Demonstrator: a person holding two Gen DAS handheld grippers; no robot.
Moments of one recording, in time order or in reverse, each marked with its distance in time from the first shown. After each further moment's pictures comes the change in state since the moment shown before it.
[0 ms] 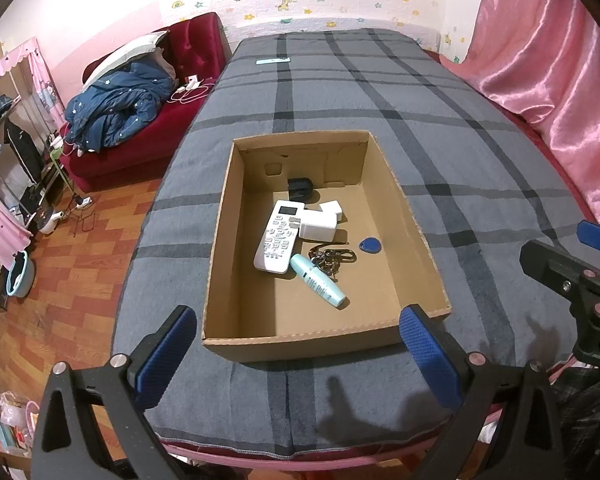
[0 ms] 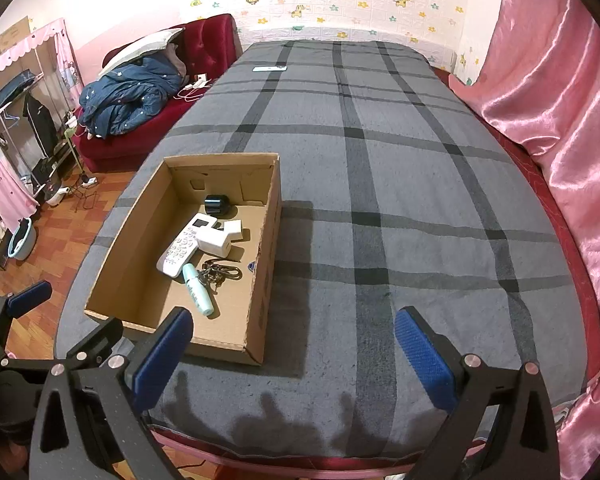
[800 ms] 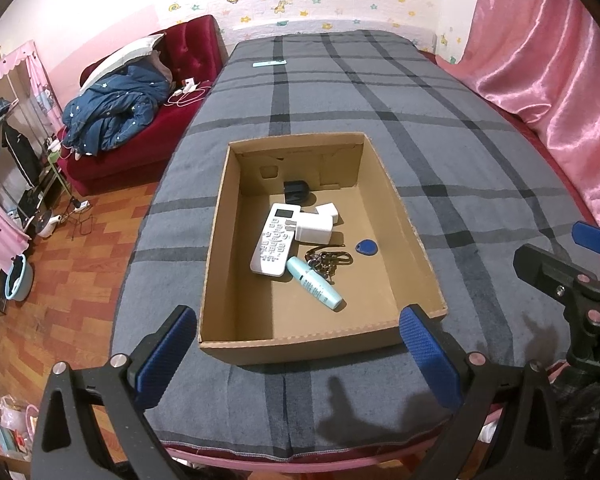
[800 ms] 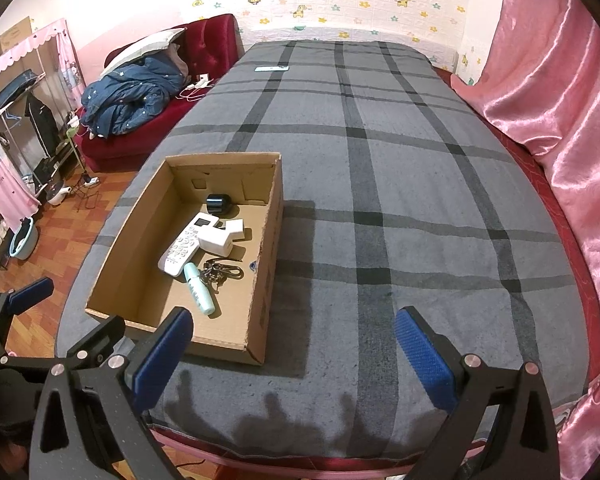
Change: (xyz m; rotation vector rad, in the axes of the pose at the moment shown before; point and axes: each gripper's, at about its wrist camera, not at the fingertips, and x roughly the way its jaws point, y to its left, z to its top) left arm -0.002 -0.003 0.002 0.008 -0.008 -0.008; right arm 0.002 0.002 -0.002 0.002 0.003 0.006
